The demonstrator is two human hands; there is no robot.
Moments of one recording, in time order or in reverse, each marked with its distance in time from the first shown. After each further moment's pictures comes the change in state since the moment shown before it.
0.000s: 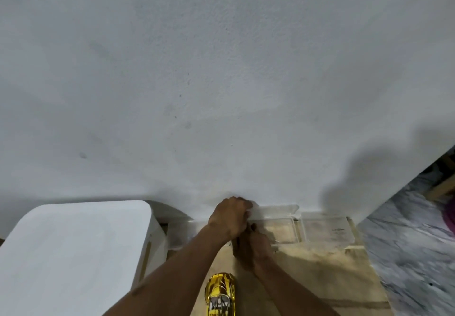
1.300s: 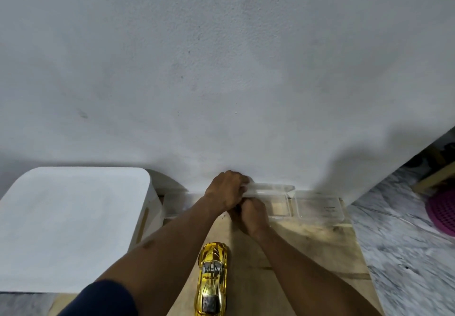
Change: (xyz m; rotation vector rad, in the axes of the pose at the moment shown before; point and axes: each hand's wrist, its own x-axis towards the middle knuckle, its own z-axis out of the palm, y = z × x) left_hand -0.001 -0.010 0.011 -0.050 0.066 0.038; right_hand -0.003 0.007 -0.016 0.114 0.221 -0.153
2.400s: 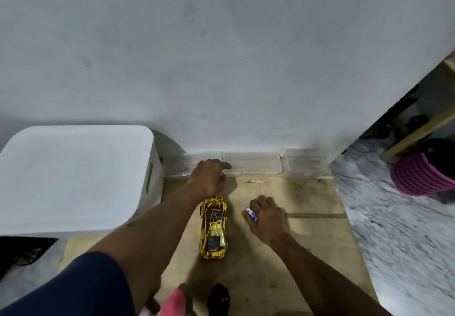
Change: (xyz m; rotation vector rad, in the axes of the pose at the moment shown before) left_hand -0.094 -0.015 0.017 -0.005 -0.104 -0.054; right_hand -0.133 0.061 0.060 -0.510 0.164 -0.078
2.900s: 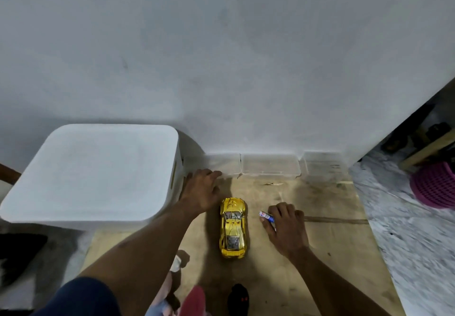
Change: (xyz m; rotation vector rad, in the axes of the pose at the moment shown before) left_hand -0.064 -0.040 -0.007 0.064 0.042 -0.190; right_hand -0.020 -0.005 0.009 0.016 -0.039 0.061
